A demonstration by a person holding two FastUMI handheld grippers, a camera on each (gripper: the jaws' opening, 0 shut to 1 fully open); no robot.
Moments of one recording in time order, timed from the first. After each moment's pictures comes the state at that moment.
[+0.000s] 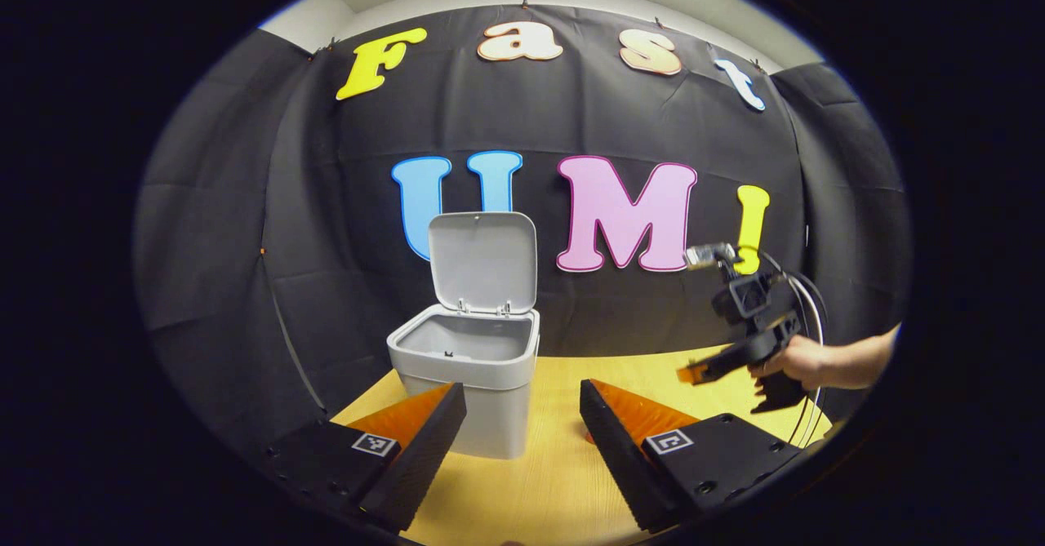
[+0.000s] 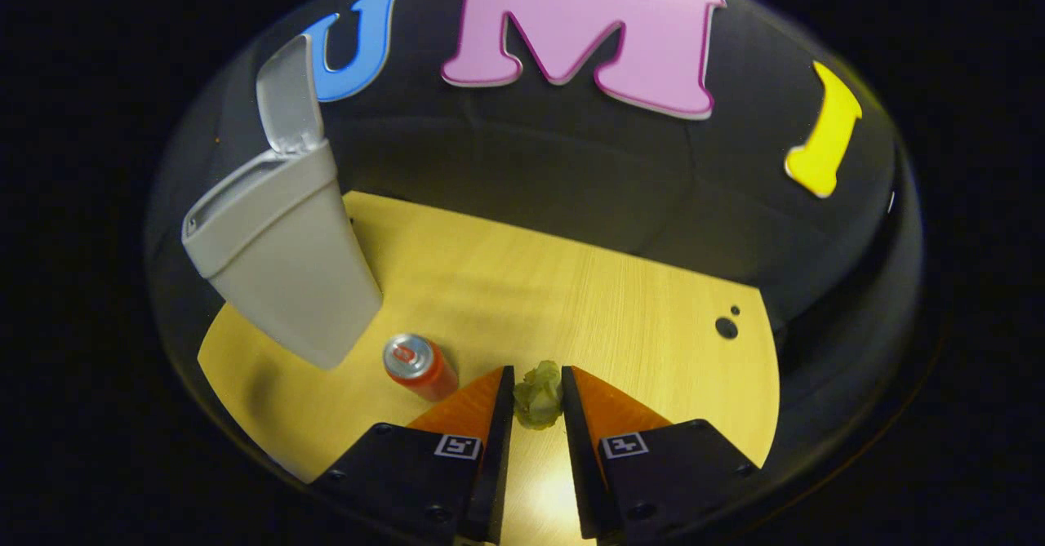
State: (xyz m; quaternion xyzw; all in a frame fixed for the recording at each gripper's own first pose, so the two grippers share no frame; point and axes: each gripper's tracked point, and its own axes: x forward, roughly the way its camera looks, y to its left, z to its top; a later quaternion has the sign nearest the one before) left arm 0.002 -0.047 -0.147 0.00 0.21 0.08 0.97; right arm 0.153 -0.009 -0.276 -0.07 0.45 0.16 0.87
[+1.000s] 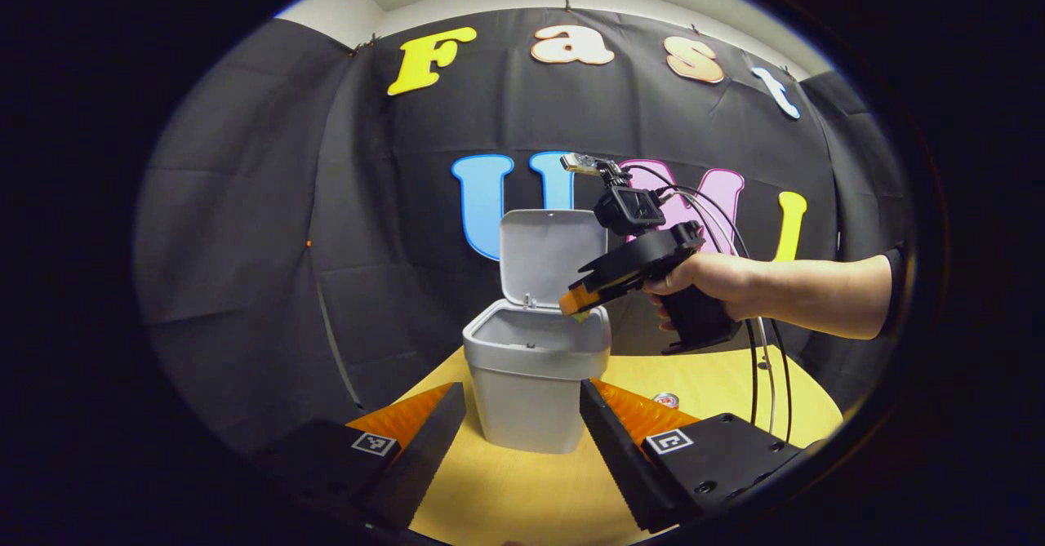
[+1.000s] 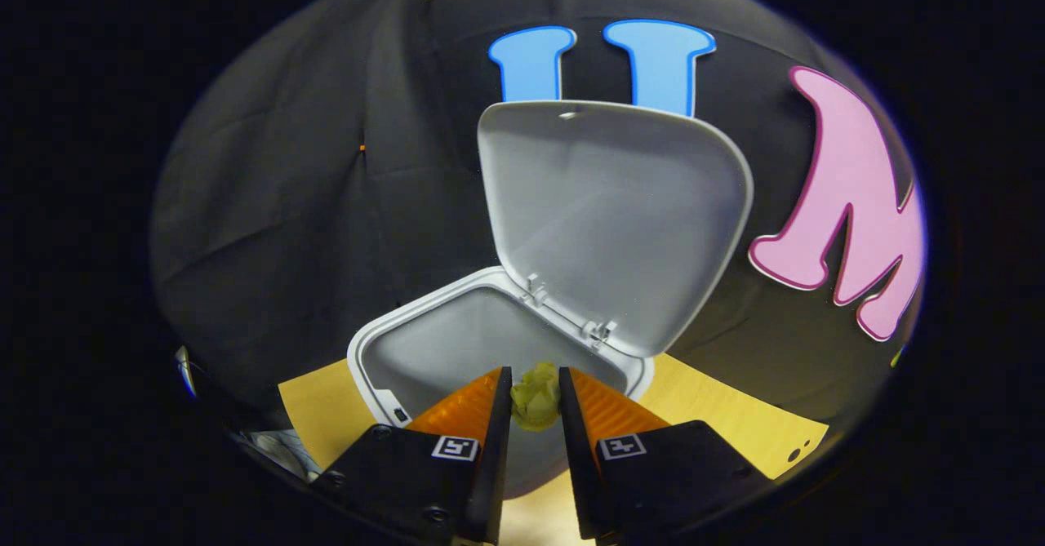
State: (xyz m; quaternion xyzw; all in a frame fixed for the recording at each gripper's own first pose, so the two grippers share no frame) left arm -0.040 0.038 -0.145 0.00 0.21 0.16 0.97; right arm 0.170 0.307 -0.182 -0.05 0.38 0.39 0.84
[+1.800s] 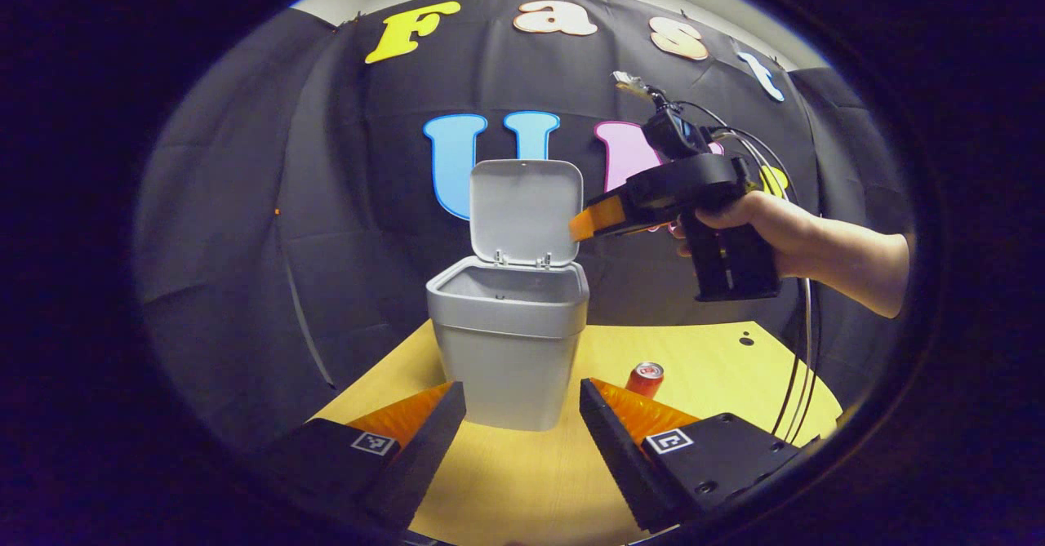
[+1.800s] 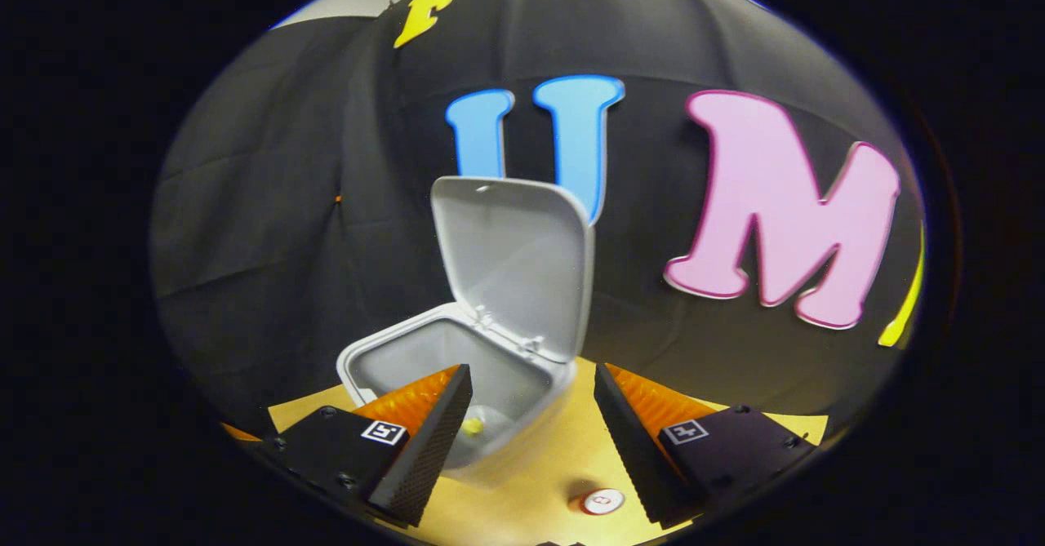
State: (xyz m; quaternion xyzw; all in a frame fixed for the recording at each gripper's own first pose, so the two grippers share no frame) left arm -0.027 0.003 -0.211 -0.02 0.25 0.08 0.97; right arm 0.197 0.194 -0.129 0.00 0.28 0.30 0.91
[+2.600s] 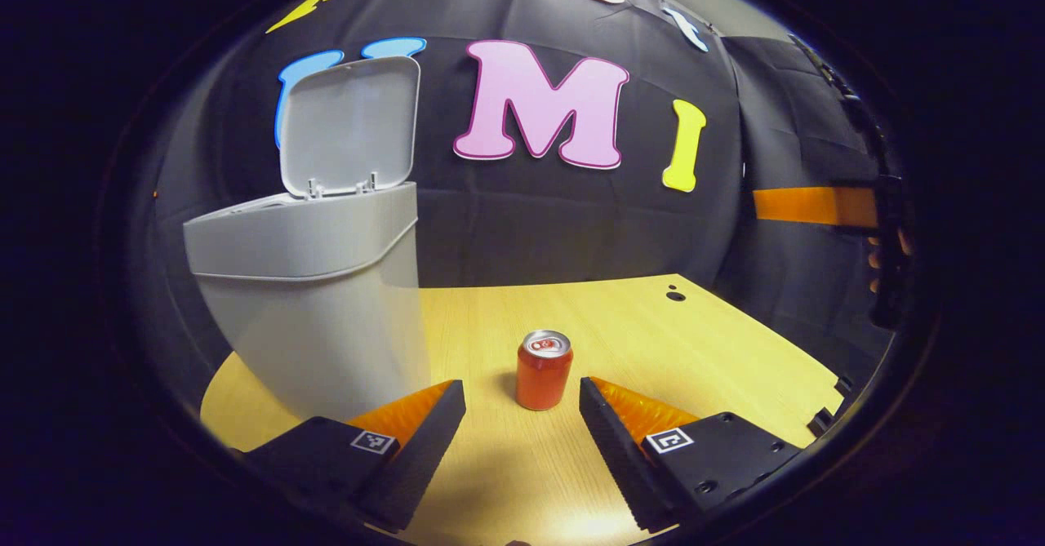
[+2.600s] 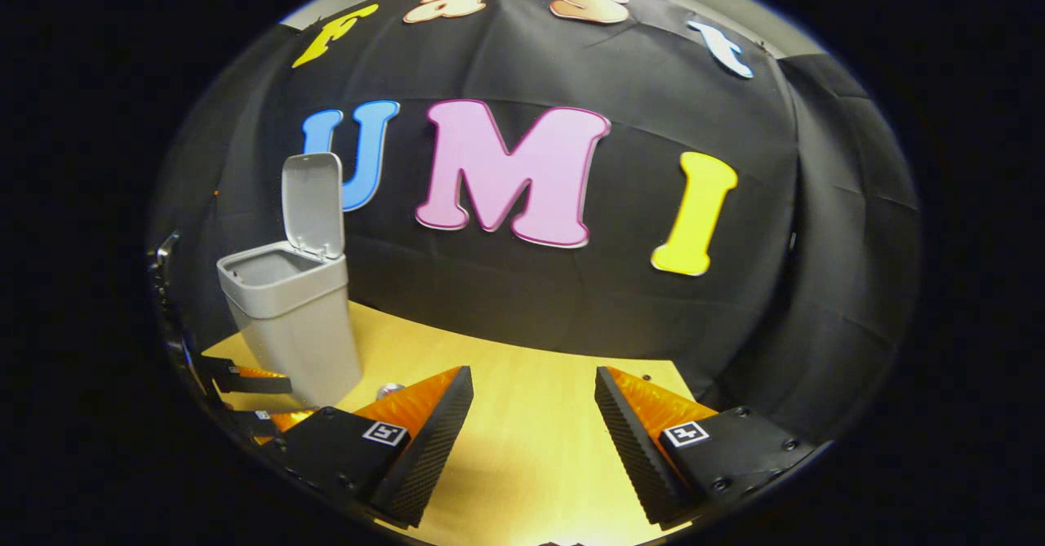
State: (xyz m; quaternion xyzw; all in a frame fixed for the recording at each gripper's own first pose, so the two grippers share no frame) left arm 0.079 -0.130 -0.371 -0.03 0.30 -0.10 0.95; right arm 0.077 -0.121 -0.170 -0.05 0.25 0.04 0.97
